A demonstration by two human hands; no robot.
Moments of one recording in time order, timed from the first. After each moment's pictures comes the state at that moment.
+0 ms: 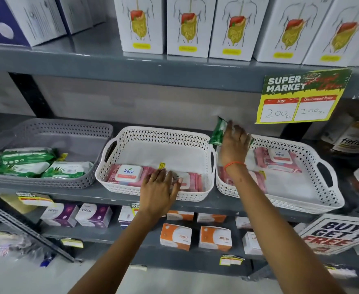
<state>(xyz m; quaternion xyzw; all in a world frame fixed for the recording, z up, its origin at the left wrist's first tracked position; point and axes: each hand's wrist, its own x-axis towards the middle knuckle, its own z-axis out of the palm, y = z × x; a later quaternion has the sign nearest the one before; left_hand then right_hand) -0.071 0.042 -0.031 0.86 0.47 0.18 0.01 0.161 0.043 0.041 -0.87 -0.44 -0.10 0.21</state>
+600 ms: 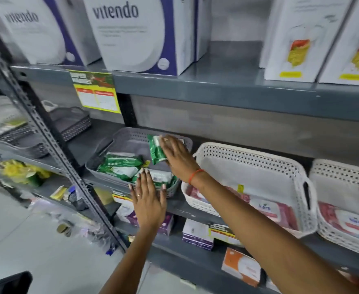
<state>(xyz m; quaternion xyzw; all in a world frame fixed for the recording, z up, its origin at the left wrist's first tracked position) -0.276 0.127 -0.053 0.68 0.68 0.29 0.00 -0.144 0.193 0.038 -0.53 -0.82 -0.06 0.18</state>
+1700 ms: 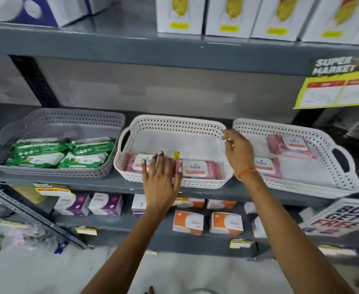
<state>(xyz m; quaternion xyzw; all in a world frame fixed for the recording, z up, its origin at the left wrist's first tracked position) -0.110 0.049 -0.038 0.83 0.50 0.24 0.00 0.108 0.015 0.025 -0.76 -0.48 0.01 0.43</state>
